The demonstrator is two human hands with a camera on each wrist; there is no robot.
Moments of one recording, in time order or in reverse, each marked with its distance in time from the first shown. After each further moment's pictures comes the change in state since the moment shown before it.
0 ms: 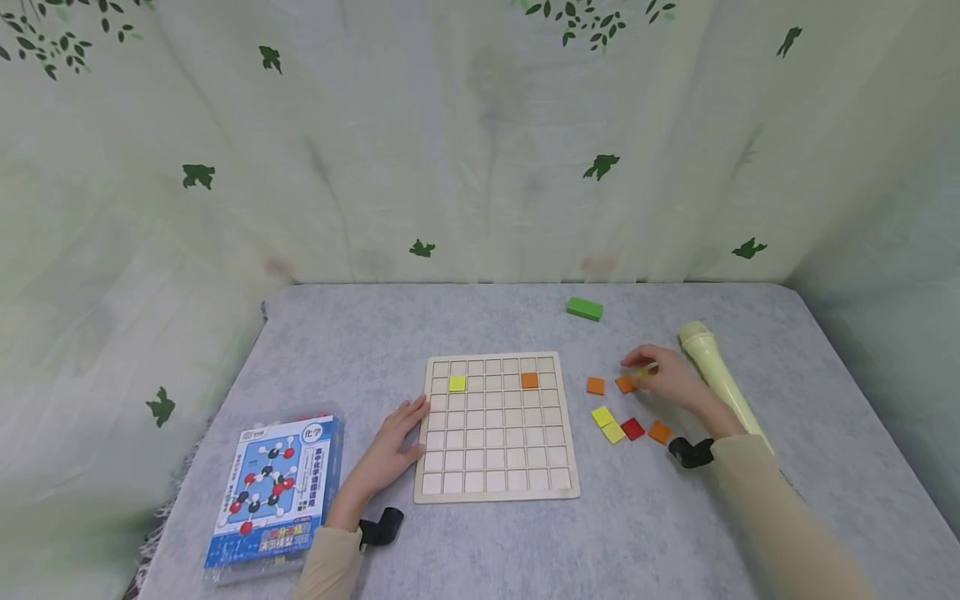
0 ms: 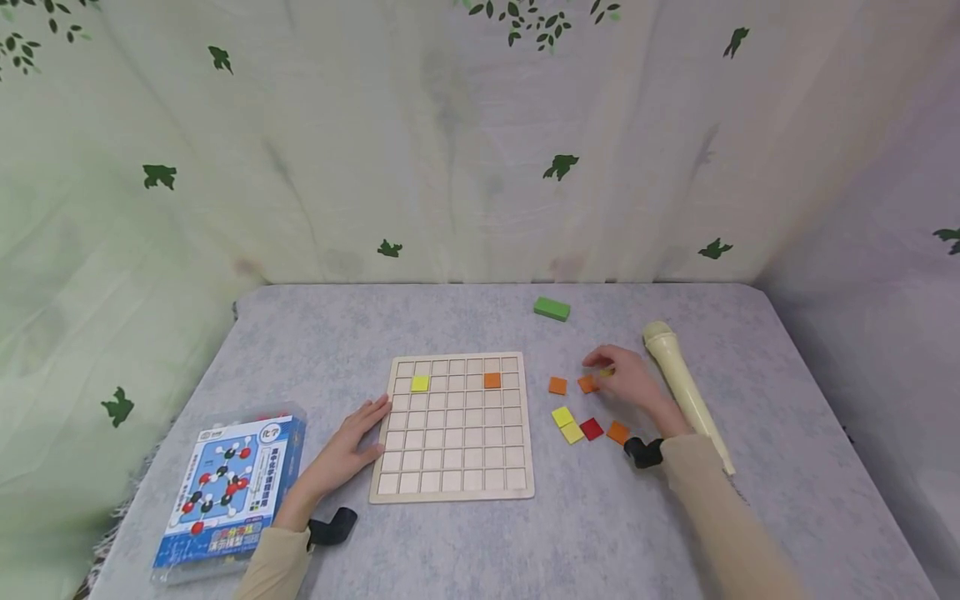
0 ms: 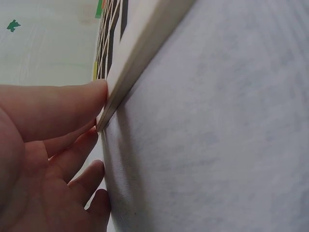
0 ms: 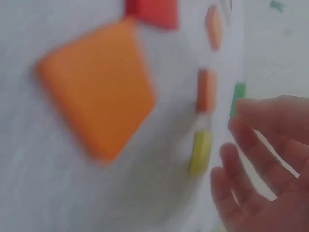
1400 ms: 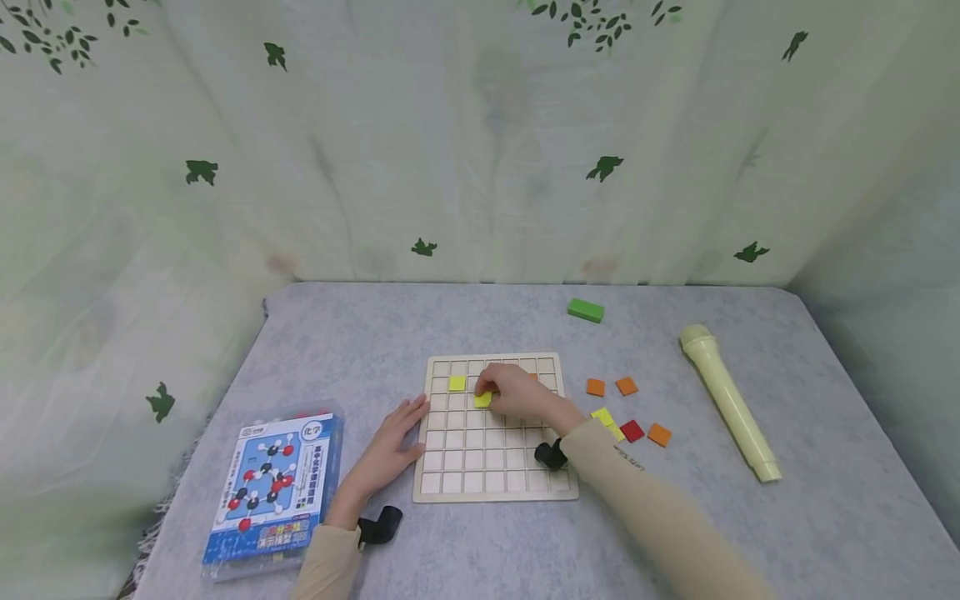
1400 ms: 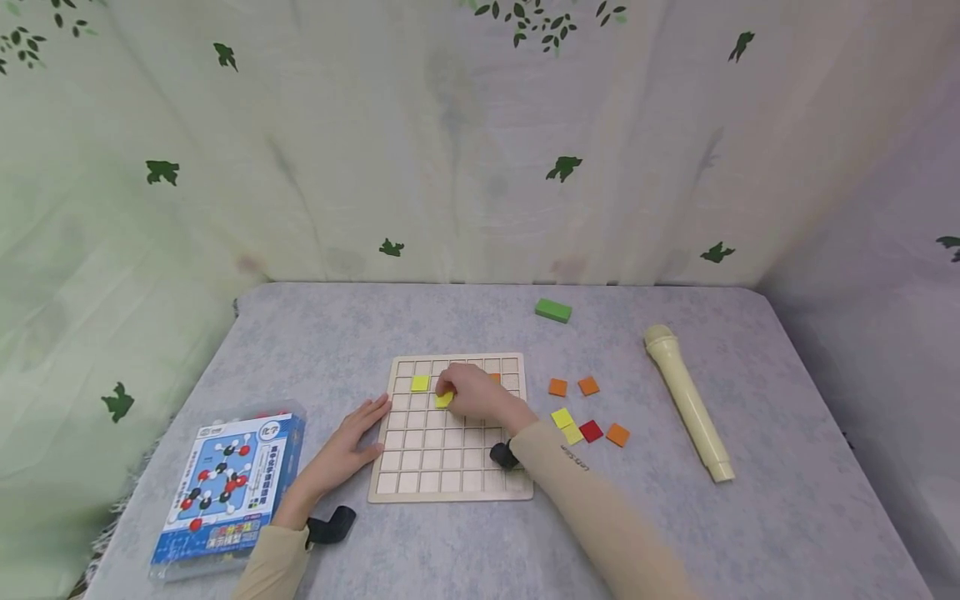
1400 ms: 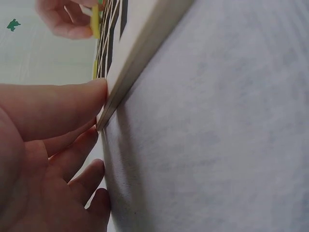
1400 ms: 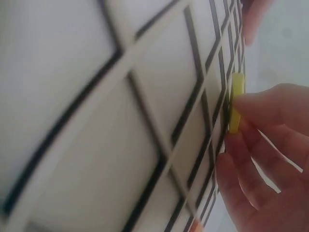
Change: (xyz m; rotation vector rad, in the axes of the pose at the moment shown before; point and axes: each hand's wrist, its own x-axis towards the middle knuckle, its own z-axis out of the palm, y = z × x) left_hand 0.000 -0.003 0.000 -0.022 -0.030 -0.056; right_hand 0.060 -0.138 0.130 -0.061 -0.274 -0.352
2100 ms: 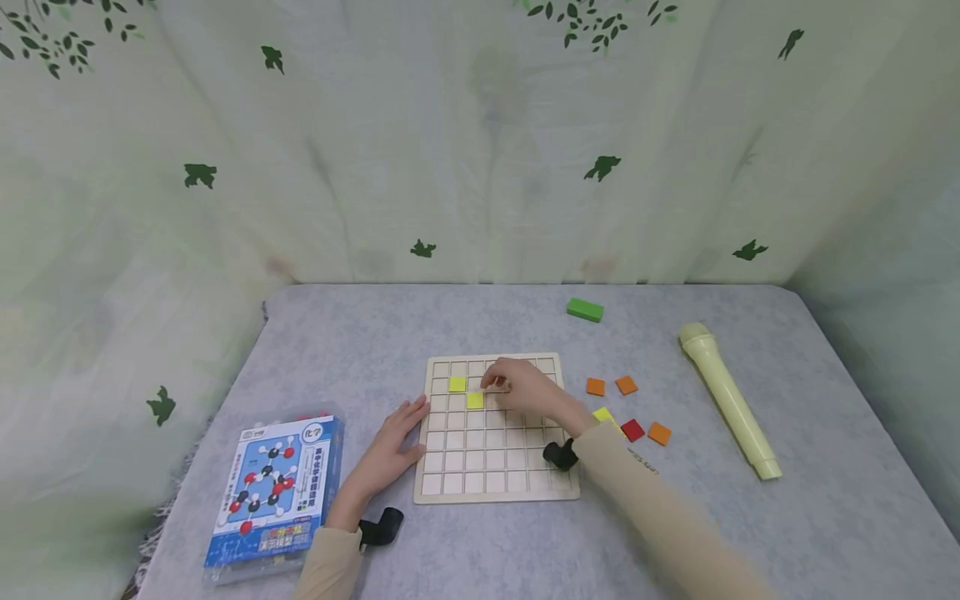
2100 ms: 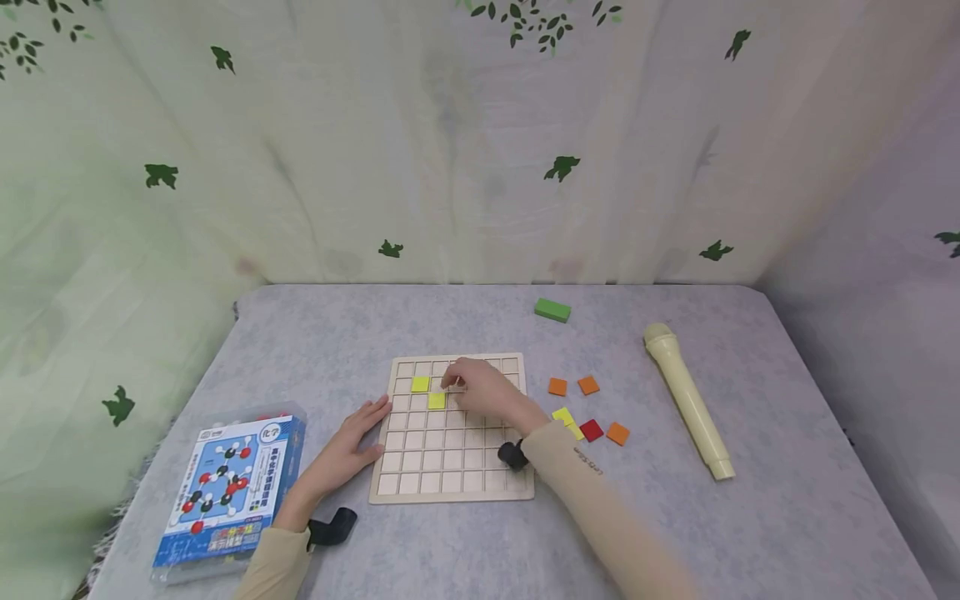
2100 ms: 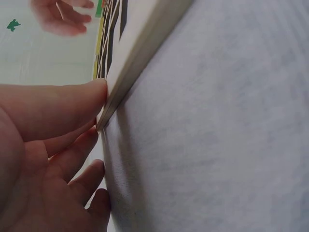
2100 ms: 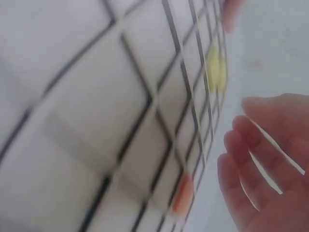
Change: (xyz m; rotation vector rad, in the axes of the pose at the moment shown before) left_hand -0.001 0.002 0.000 0.012 0.016 0.028; right_hand -0.013 0.000 -0.012 0.017 0.053 0.034
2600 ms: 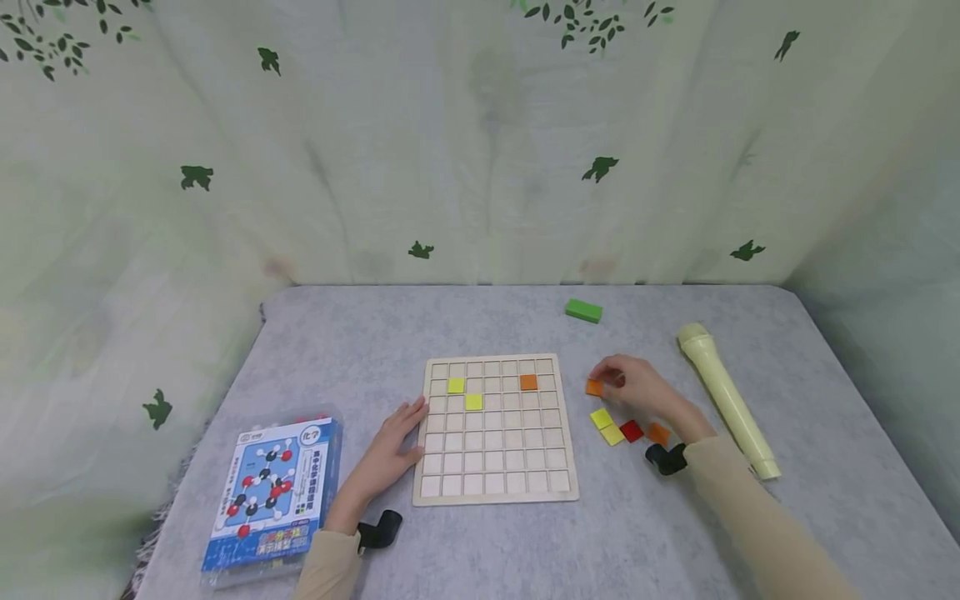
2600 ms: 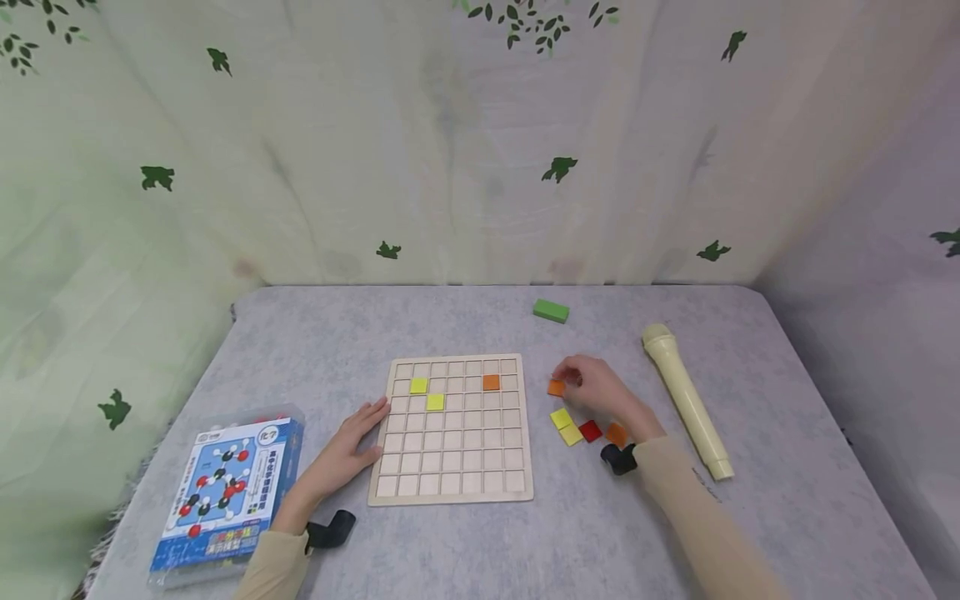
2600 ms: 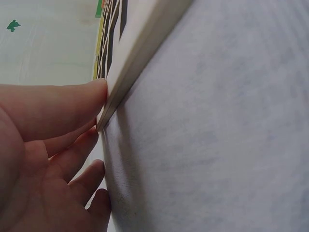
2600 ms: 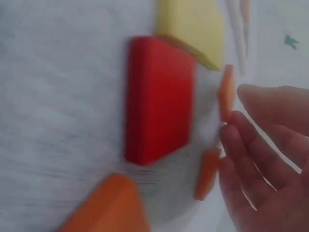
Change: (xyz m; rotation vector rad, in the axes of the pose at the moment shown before) left_hand 0.002 0.001 0.002 0.005 0.003 -0.007; right_hand -0.094 0.088 -0.071 0.065 0.124 0.288
